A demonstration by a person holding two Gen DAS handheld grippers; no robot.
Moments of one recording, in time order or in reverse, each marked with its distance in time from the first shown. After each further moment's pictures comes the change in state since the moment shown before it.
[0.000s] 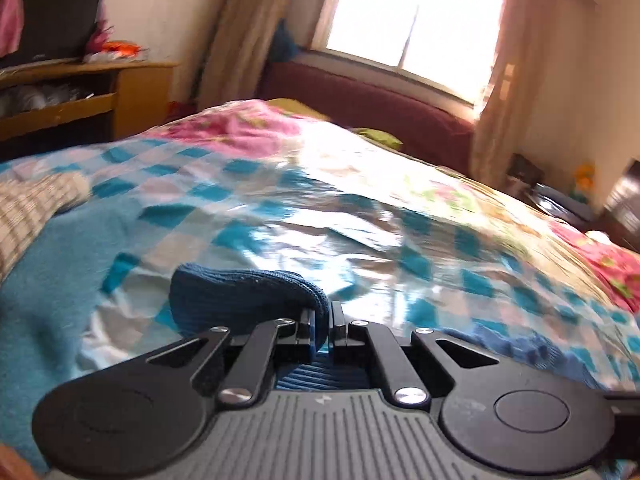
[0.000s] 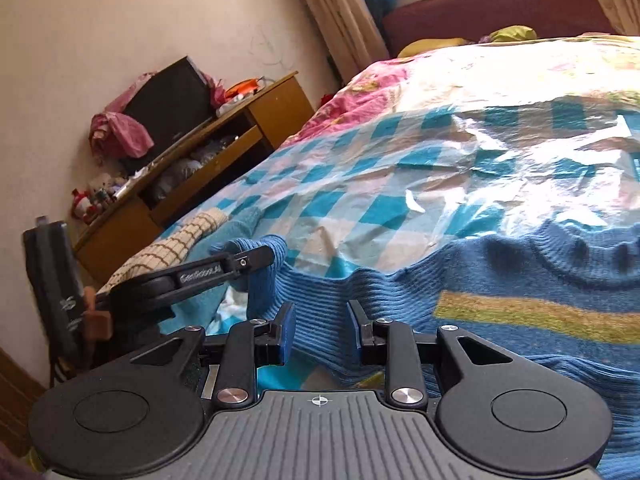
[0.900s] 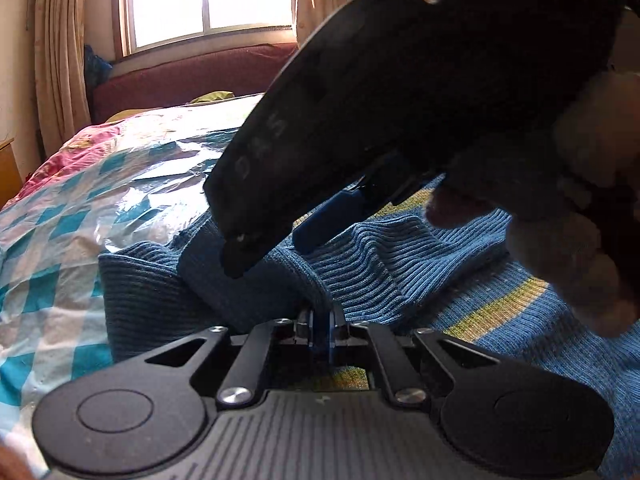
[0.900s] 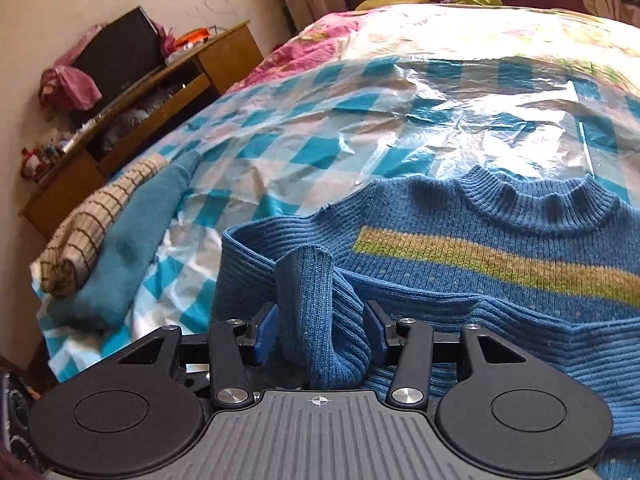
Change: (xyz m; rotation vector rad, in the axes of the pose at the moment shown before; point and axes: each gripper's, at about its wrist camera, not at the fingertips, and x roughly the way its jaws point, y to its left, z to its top) left arm -0.025 -0.102 -0.101 0.466 0.154 -0.229; right arm 0.008 -0.013 -0.011 -0.046 0.204 -0.182
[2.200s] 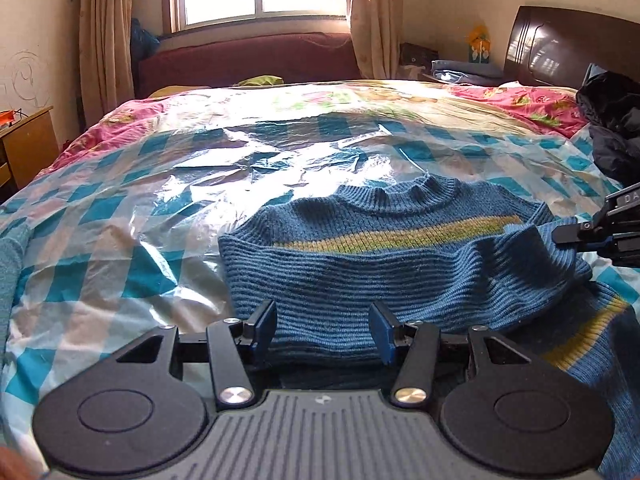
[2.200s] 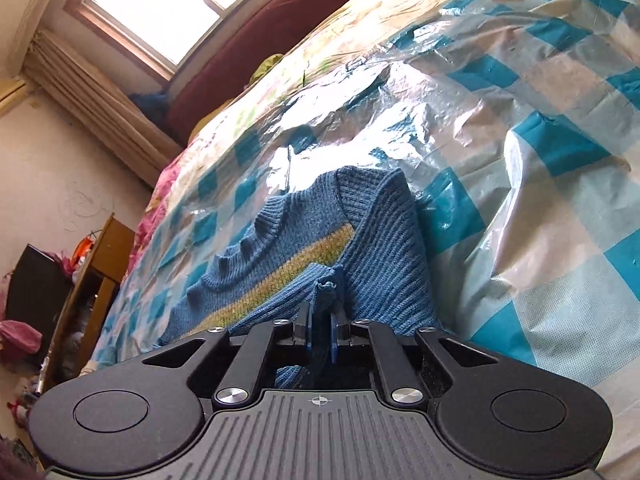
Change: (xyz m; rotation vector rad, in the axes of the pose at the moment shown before) left arm 0.020 0.023 0.028 -0.120 0.028 0.125; right arm -0.100 -0.196 -0.095 0.674 -0.354 -0.084
